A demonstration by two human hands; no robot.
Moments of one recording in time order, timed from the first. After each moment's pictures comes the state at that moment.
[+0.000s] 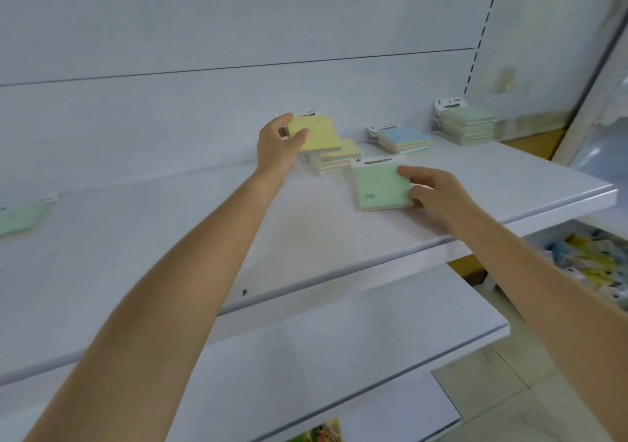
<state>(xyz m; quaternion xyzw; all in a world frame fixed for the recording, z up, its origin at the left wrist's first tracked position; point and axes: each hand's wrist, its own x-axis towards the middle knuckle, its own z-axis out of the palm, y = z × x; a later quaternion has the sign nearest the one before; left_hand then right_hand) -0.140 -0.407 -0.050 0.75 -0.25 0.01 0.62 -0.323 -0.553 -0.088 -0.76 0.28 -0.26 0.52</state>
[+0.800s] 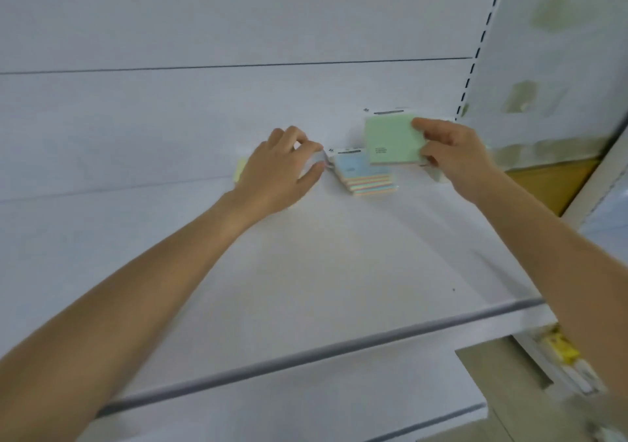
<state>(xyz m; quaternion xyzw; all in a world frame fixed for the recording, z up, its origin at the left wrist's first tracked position) -0.159 -0.537 -0.057 0.84 -0.46 0.24 0.15 -0.271 -0.761 -0.042 -0.77 0.20 -0.31 0.52</state>
